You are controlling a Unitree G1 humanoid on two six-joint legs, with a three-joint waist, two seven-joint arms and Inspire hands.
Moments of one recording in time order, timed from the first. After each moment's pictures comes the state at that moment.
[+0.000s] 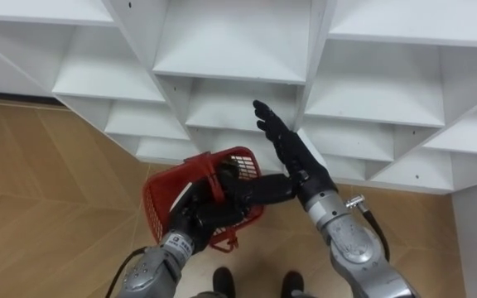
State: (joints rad) left arm -0.04 0.15 -0.36 0.54 -0.64 -0.16 -0.19; right arm -0.10 -0.20 0.40 0.34 0.04 -0.26 -0.04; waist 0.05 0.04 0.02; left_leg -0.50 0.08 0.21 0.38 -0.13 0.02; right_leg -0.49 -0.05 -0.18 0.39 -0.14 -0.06
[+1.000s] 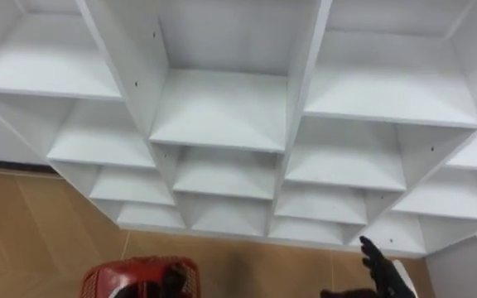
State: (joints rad) left arm 0.20 0.23 -0.11 0.91 -0.22 -0.19 -0.10; right arm 0.21 -0.27 0.15 0.81 0.07 -0.27 -0.12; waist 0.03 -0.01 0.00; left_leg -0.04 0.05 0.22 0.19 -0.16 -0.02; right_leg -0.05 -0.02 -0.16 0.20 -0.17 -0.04
